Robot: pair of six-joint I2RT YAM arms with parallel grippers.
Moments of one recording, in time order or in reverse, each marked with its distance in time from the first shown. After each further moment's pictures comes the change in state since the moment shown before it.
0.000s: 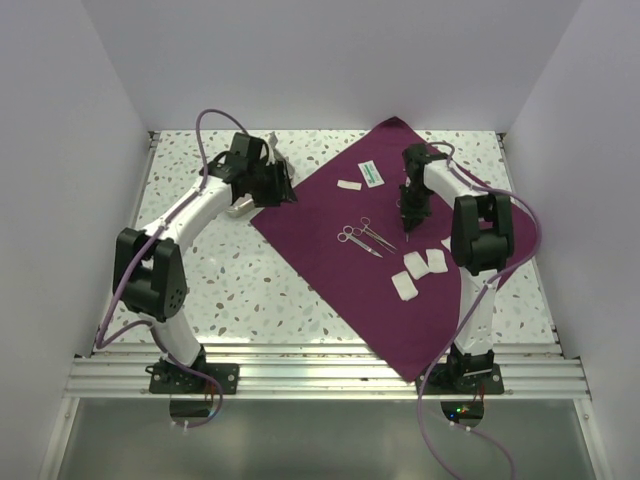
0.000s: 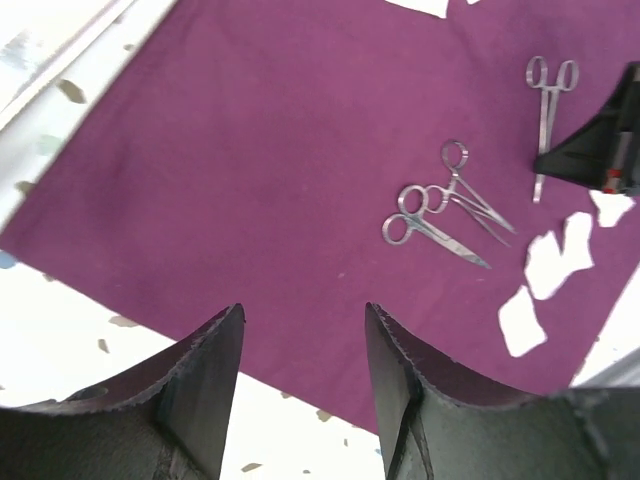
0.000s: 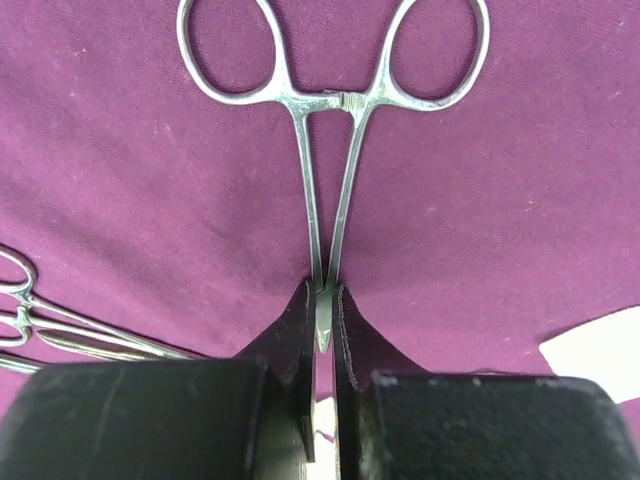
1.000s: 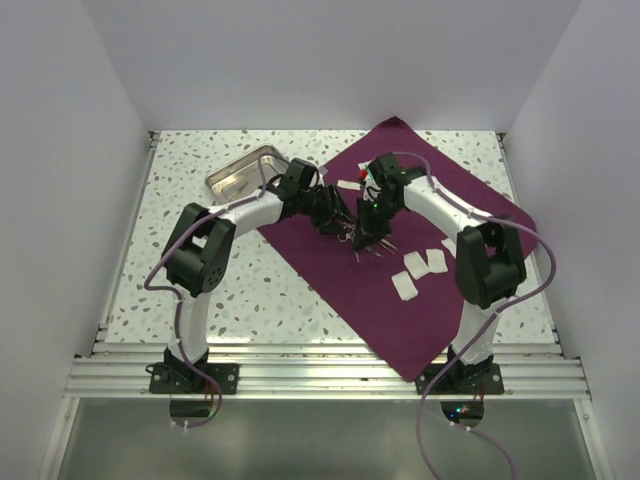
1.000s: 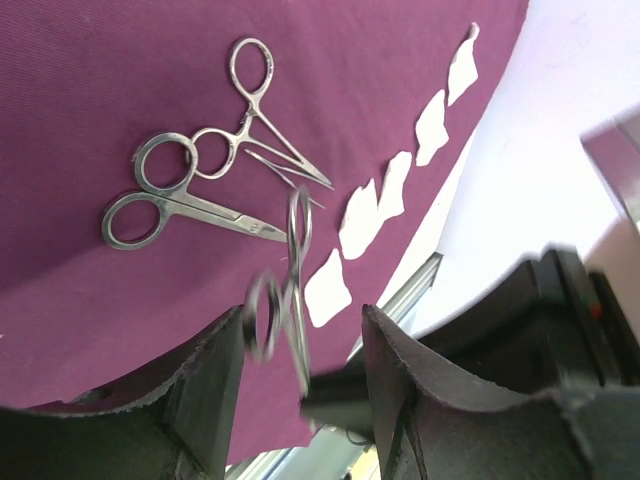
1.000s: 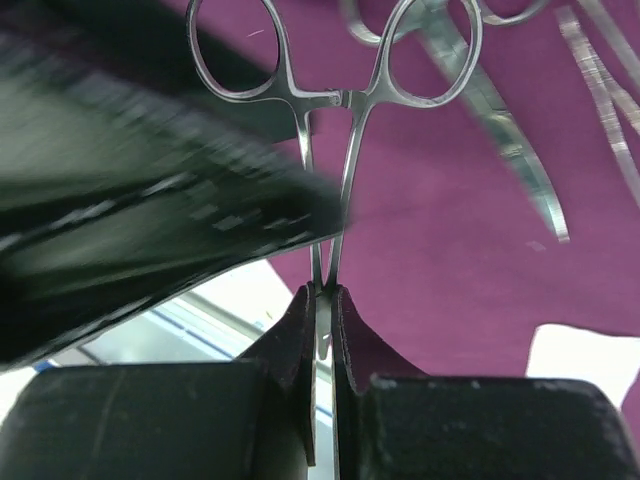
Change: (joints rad) left arm -0.196 0.308 0.004 0.350 0.351 -0.548; right arm 0.230 -0.284 -0.212 0.025 -0.462 0.080
